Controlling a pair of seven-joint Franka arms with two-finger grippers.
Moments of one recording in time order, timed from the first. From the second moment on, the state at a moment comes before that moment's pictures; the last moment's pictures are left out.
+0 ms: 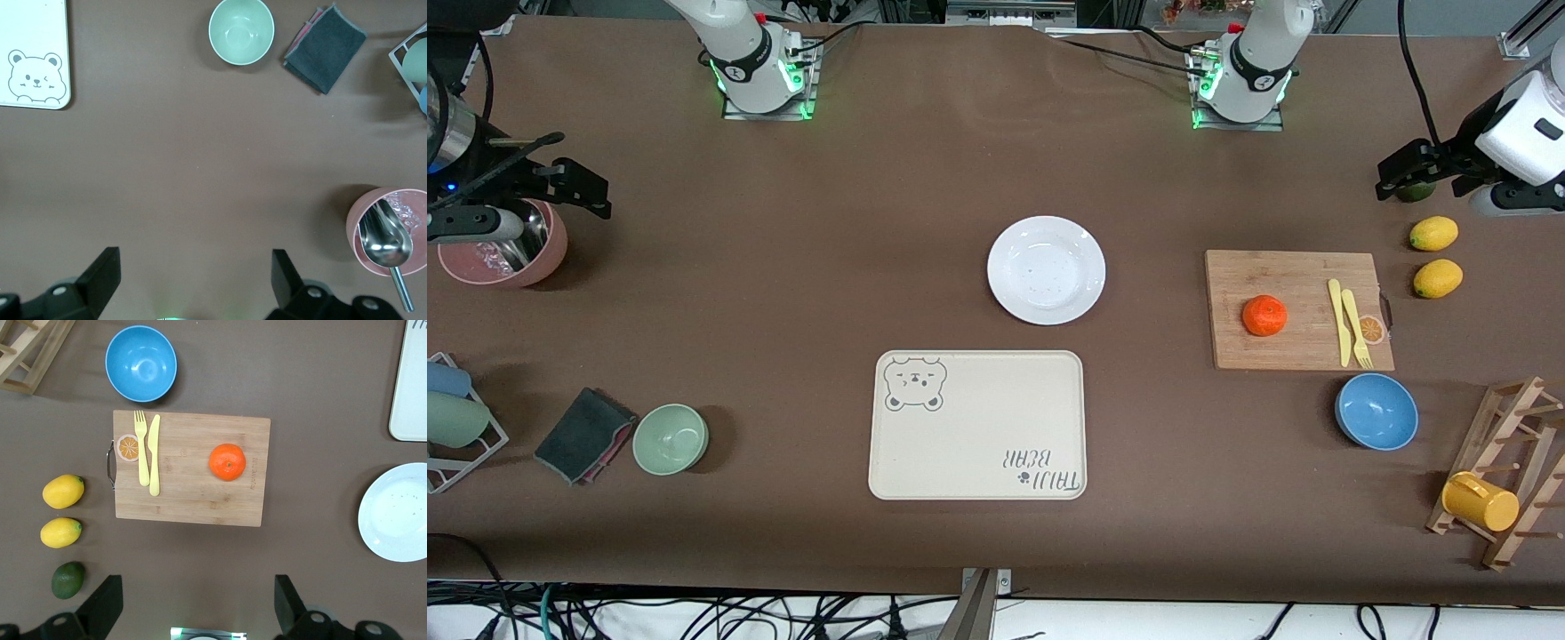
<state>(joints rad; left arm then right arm) 0.06 -0.10 -0.08 -1.73 0.00 1.53 -0.07 0.02 0.03 0.04 -1.58 -0.04 1.53 -0.01</state>
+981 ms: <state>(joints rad) 0.07 -0.09 -0.08 -1.72 0.00 1.53 -0.07 0.02 0.03 0.03 -1.58 -0.03 1.53 -0.01</state>
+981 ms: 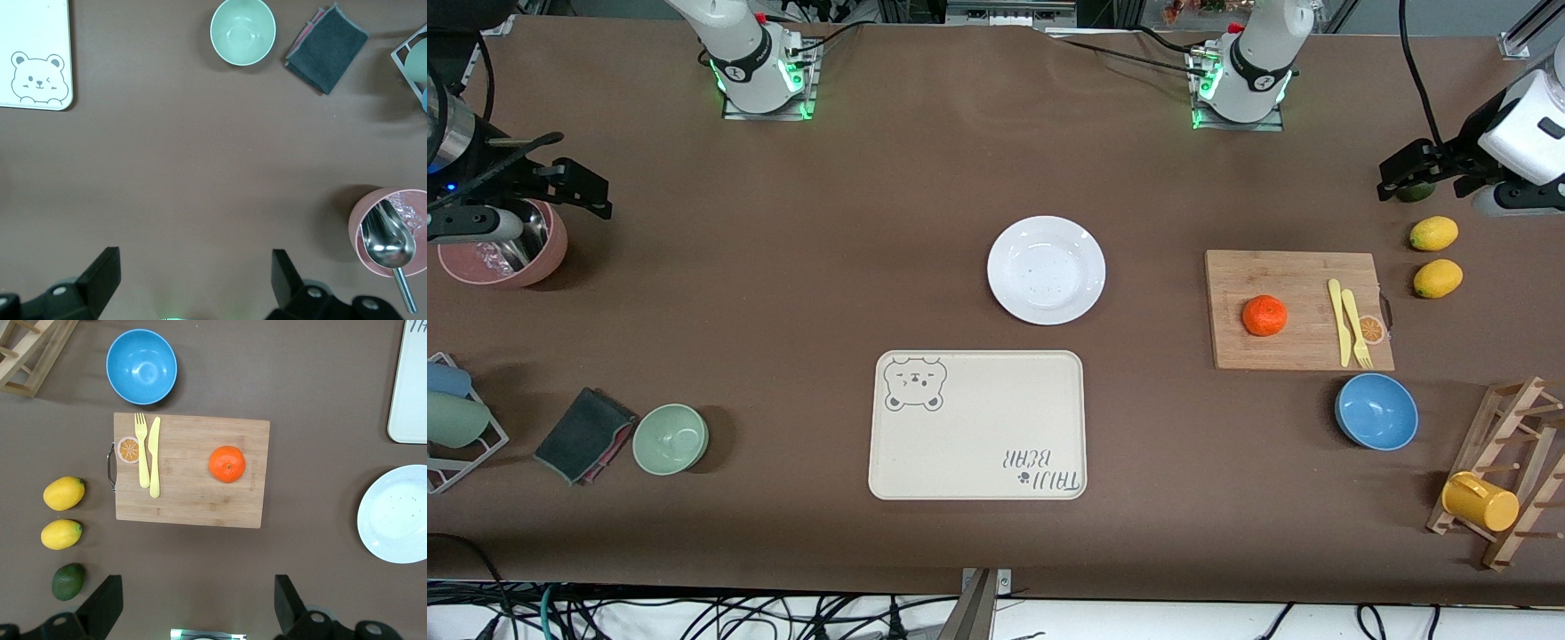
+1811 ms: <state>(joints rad) 0.07 -0.02 -0.08 -1.73 0.00 1.58 -0.07 0.02 0.04 0.03 -1.58 0.00 1.53 -0.01</state>
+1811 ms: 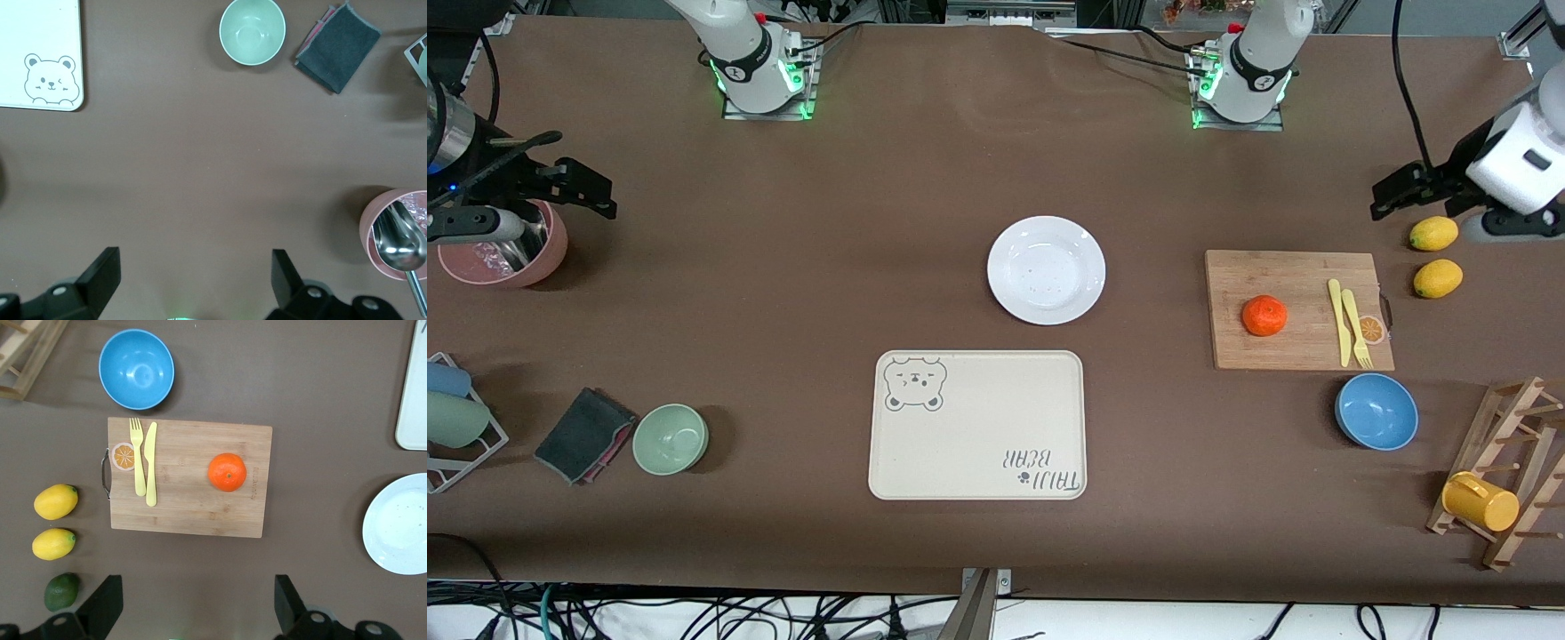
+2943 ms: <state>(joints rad) 0.06 0.26 -0.08 -2.20 0.00 2.42 -0.07 0.02 0.04 0.03 -1.58 0.00 1.52 -0.01</state>
